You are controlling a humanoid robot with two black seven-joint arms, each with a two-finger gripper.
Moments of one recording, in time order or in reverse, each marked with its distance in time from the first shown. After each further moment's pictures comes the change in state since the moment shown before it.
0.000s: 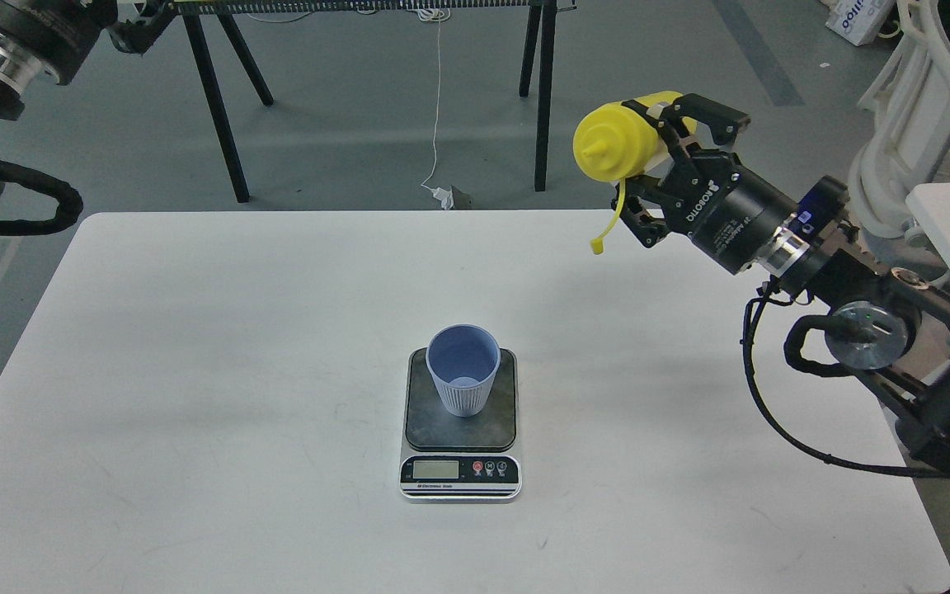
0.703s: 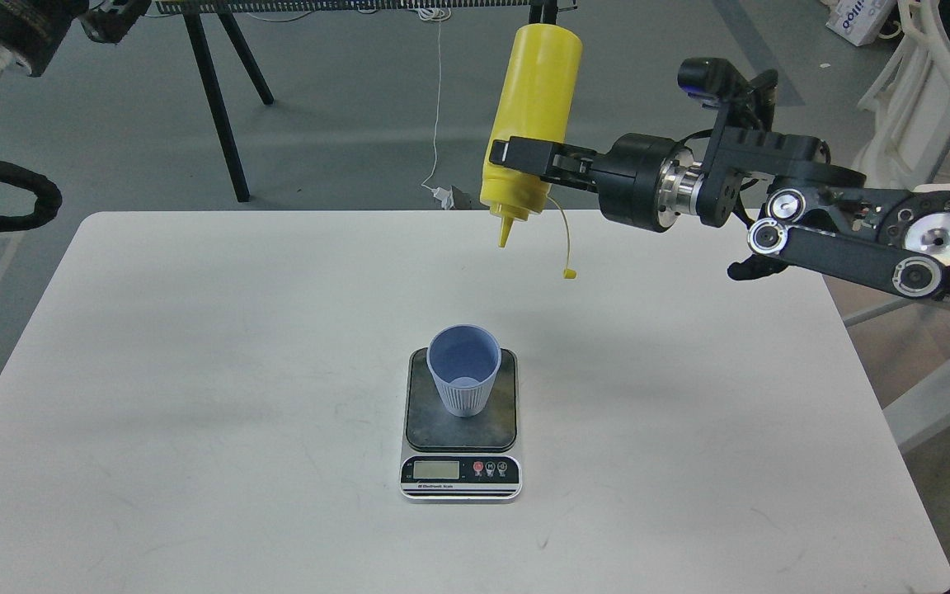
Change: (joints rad) left arm 0.009 0.023 -0.032 -0.001 -0.003 0.001 -0.004; right arm 0.592 0.071 -0.681 -0.012 -0.551 -0.271 -0.038
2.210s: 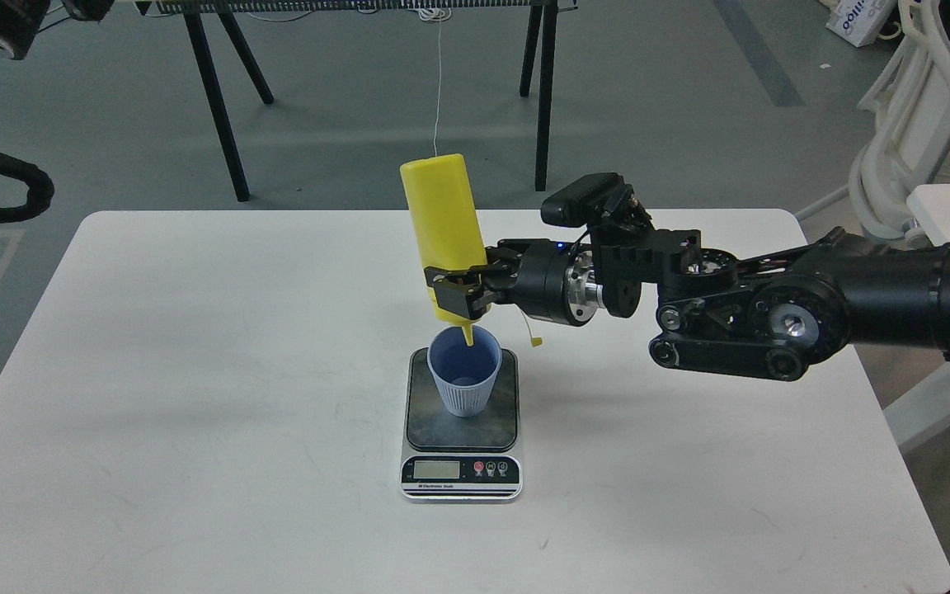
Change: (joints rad) left arm -0.001 0.003 -0.026 -0.001 -0.002 0.007 -0.039; right arm 0.018 0.169 -0.254 -0.037 -0.142 -0.228 -0.011
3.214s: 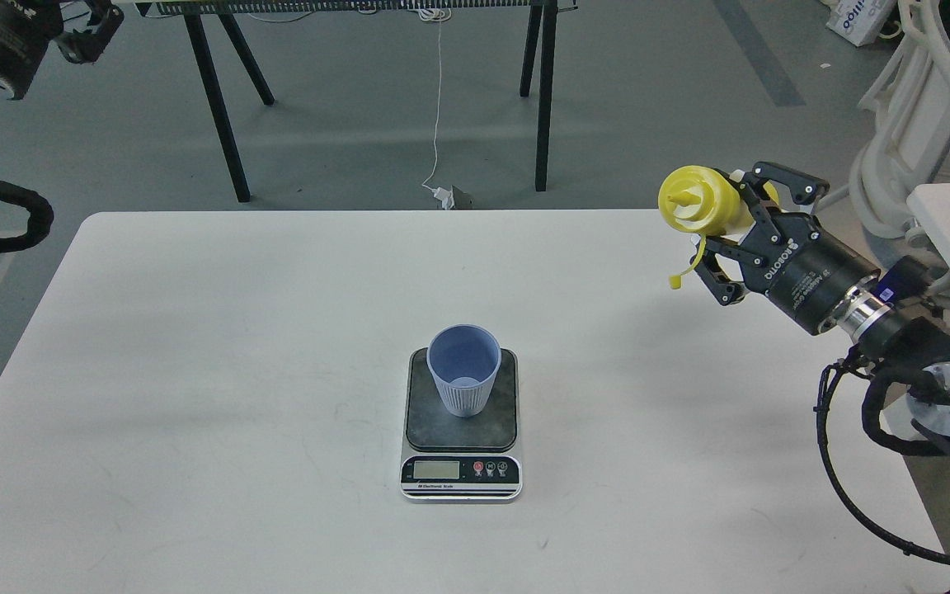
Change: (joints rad) left arm 0.074 -0.027 -0.019 0.080 -0.014 -0.014 0.009; right arm -0.976 -0.461 1.109 0.218 1.056 0.463 0.048
